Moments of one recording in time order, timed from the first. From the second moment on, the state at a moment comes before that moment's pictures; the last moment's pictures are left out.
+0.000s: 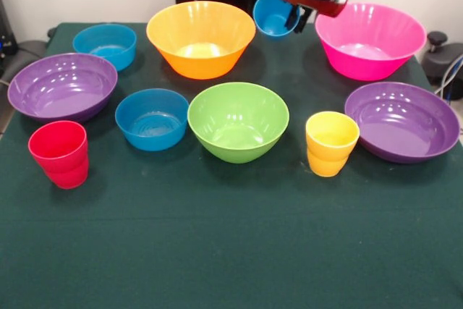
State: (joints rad) arm 0.06 -0.56 -0.16 1.68 -0.04 0.81 1.99
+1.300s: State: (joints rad) arm -0.03 -0.63 -0.16 1.54 -0.07 0.78 1.99
